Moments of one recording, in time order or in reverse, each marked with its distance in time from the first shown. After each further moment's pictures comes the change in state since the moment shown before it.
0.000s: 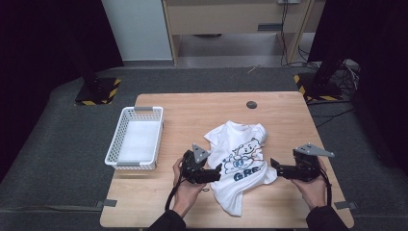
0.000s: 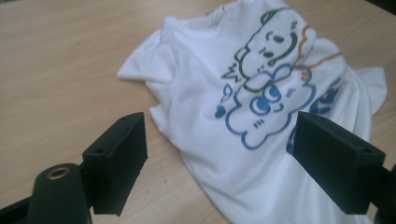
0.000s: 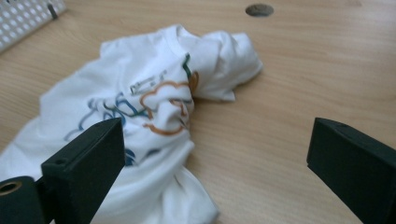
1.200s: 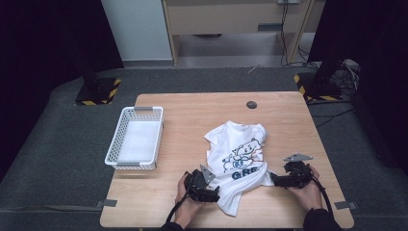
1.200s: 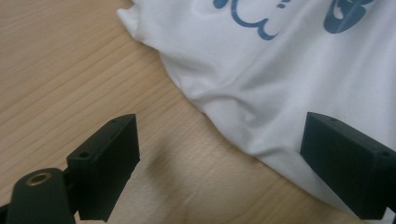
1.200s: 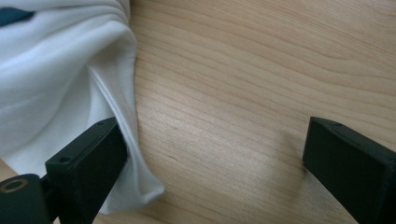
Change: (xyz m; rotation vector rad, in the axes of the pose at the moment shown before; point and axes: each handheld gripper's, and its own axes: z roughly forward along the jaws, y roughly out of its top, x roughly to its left) left arm -0.007 -0.057 0.043 0.178 0.069 0.182; right arm -0.017 -0.047 0.048 0.302 -0.096 -0.102
